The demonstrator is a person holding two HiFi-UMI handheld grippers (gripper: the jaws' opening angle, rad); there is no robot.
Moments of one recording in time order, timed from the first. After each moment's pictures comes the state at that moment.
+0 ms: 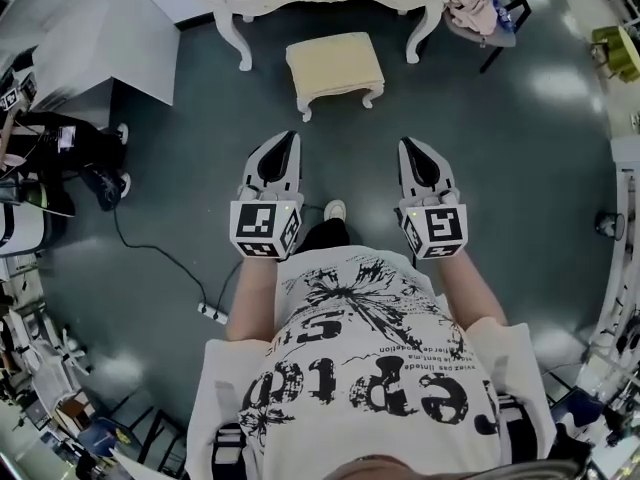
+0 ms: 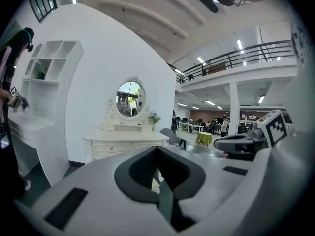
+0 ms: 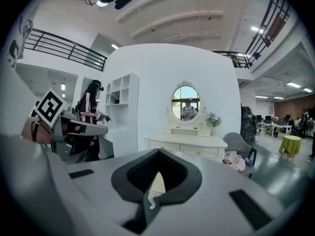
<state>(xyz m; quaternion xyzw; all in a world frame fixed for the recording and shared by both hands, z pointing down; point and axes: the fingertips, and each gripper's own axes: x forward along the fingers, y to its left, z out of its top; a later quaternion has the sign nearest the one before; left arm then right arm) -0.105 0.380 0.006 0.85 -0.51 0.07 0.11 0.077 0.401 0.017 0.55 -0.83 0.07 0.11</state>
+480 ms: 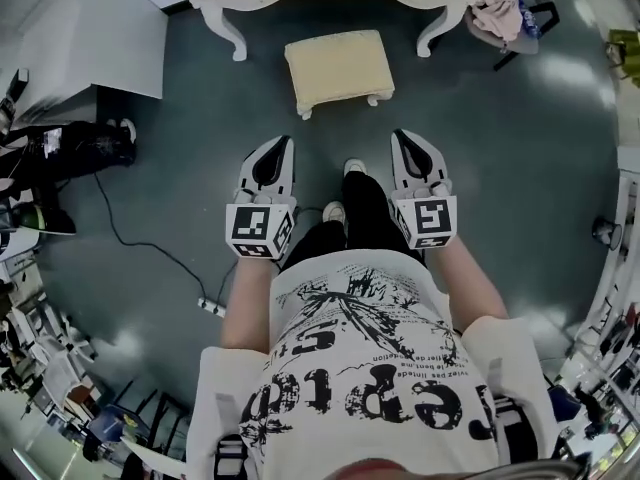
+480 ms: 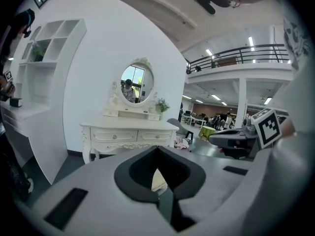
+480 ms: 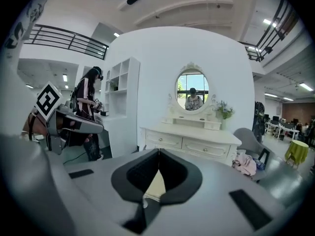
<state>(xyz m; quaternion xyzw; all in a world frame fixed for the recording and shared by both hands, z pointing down) -0.127 0.246 0.084 0.84 -0.50 0.10 0.17 0.056 0.244 0.085 0.52 -0.84 0.07 0.17</state>
